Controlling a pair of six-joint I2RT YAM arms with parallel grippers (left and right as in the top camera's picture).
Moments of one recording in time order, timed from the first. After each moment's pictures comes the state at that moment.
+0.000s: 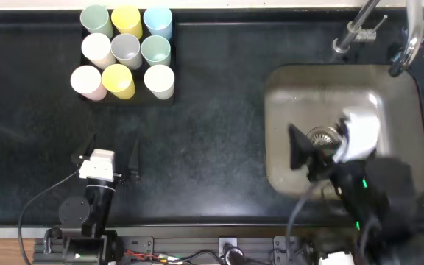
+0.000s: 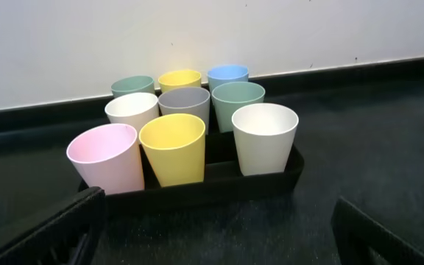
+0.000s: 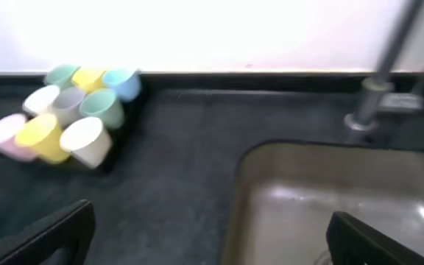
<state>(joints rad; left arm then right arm) 0.00 0.01 0.01 -0.06 0.15 0.08 0.20 0.55 0.92 -0.76 -0.06 0.17</state>
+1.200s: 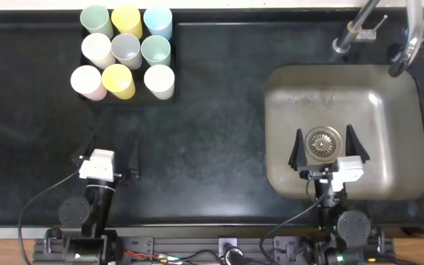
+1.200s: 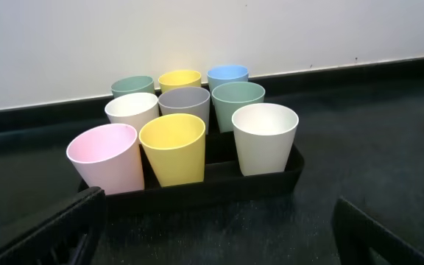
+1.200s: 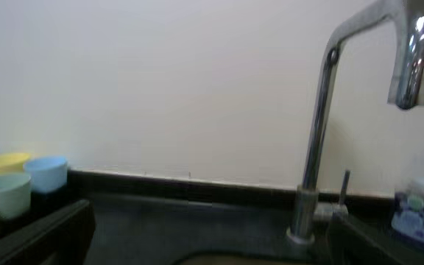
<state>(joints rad) 0.00 0.01 0.01 -0.06 0.15 0.08 0.18 0.01 0.03 0.19 0.08 -0.02</state>
